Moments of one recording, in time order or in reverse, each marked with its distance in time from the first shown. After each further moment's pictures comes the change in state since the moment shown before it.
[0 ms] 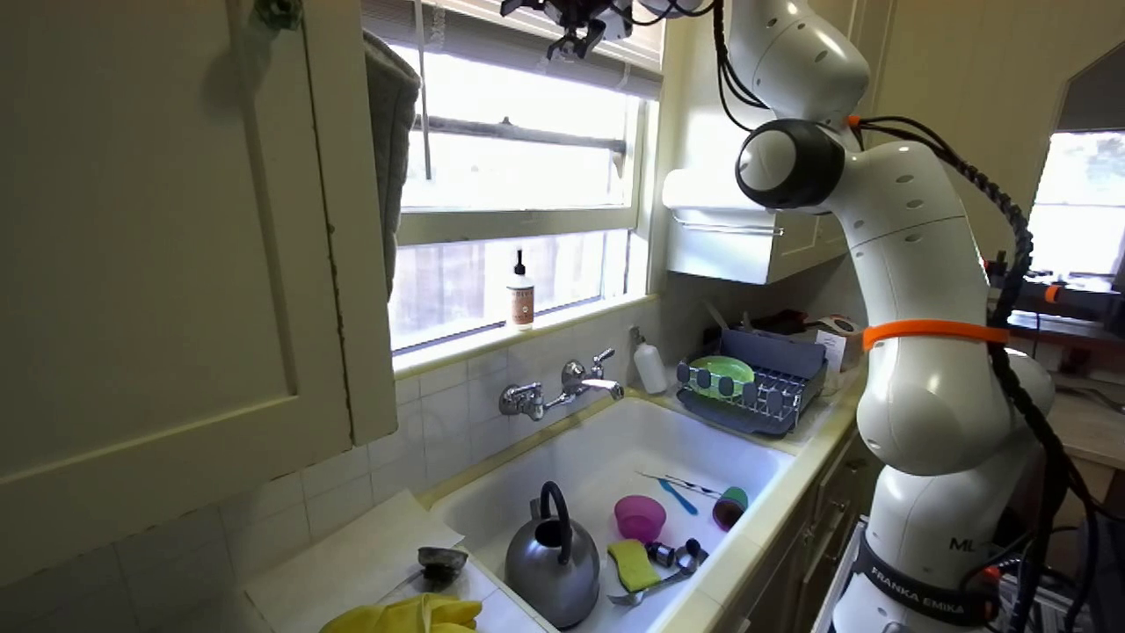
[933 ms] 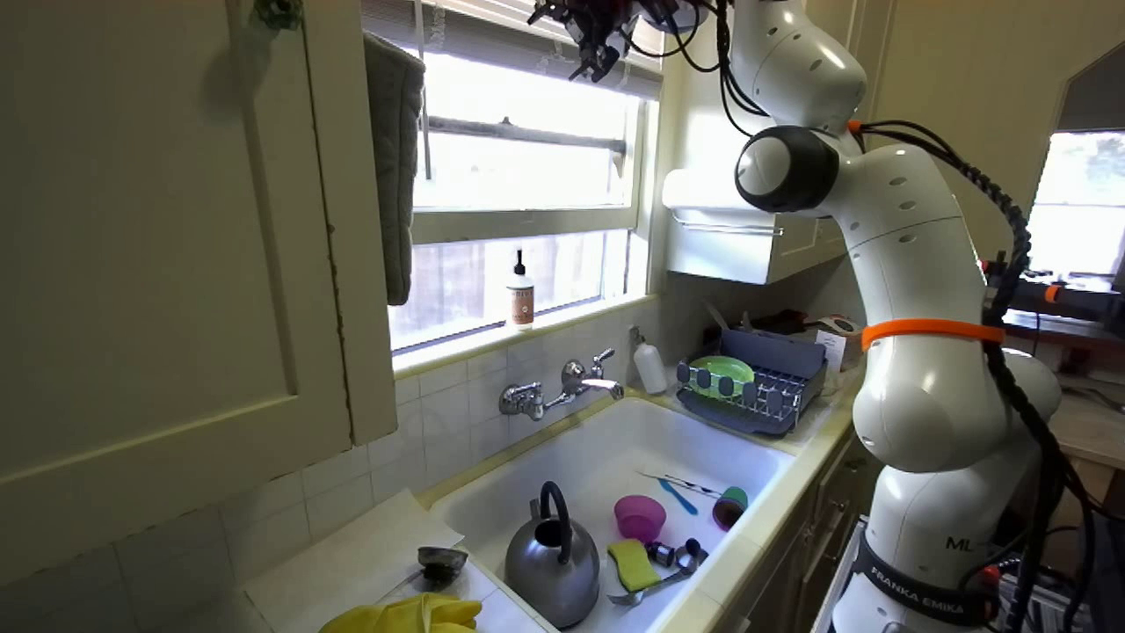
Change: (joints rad) arm -0.047 0.026 -0.011 -0.006 0.076 -0.147 -0.372
